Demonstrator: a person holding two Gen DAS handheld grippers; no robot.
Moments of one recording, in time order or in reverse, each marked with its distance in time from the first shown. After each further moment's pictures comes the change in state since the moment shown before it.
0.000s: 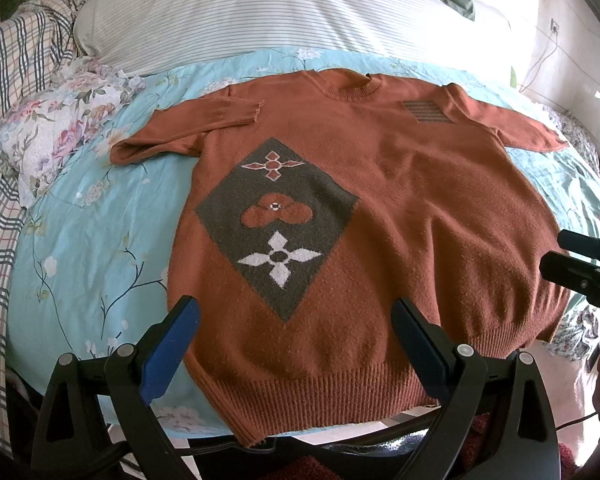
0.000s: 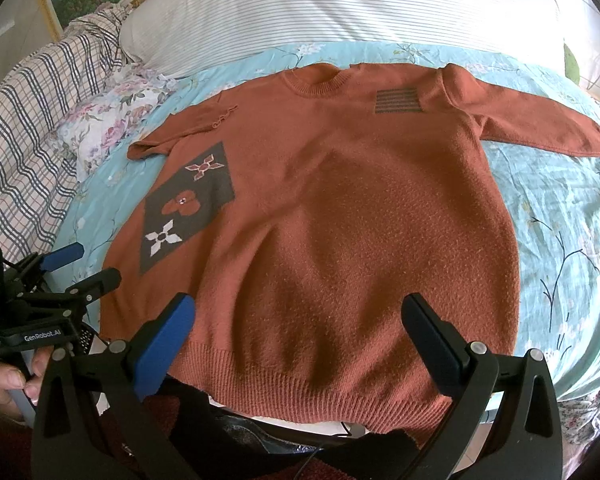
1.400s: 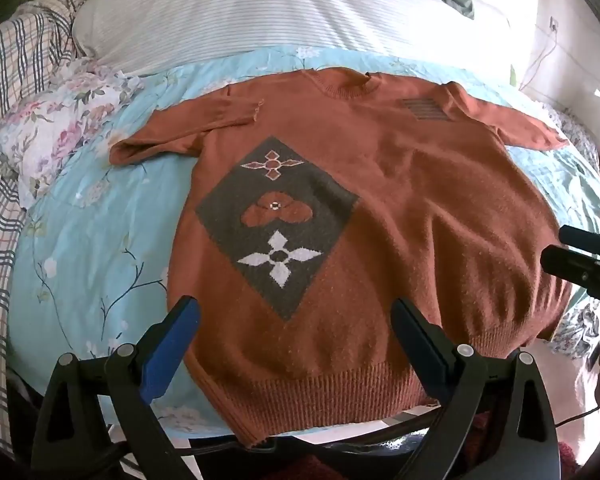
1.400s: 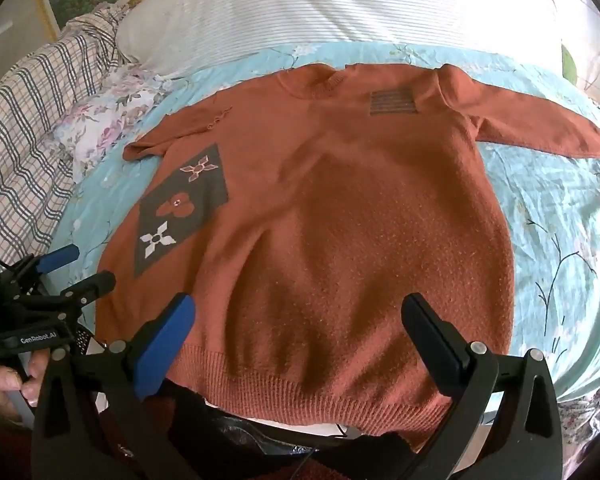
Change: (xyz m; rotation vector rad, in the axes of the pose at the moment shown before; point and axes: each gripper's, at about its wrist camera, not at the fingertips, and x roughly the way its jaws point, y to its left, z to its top) left arm 0.001 0.001 0.001 0.001 0.003 -0.001; right arm 0.000 -0.008 -0.001 -0.005 -0.003 -0.006
